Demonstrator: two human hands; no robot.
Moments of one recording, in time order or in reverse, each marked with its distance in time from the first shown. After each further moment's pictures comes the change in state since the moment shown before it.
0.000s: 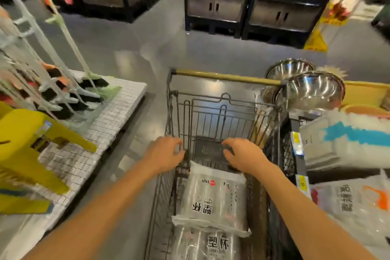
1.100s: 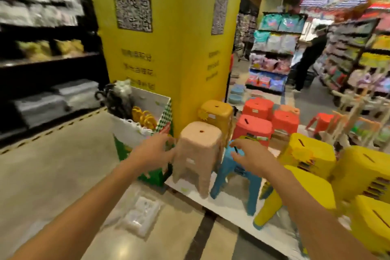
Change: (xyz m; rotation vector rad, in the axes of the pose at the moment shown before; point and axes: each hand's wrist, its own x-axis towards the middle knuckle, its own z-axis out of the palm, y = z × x) left_hand -0.926 -0.164 -0.048 -0.175 0.883 -1.639; right_hand -0.413 -0.821 0.172 -0.275 -0.180 -1.767
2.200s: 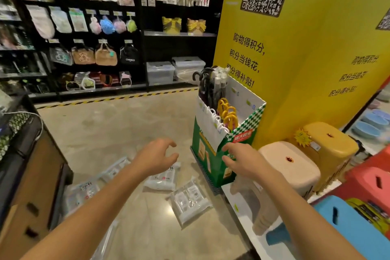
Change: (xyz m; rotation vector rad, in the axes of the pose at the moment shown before) left_hand 0.042 -0.159 0.036 -0.016 0.203 -0.641; right_hand 0.256 -0.143 0.116 0.018 -0.271 -0.665
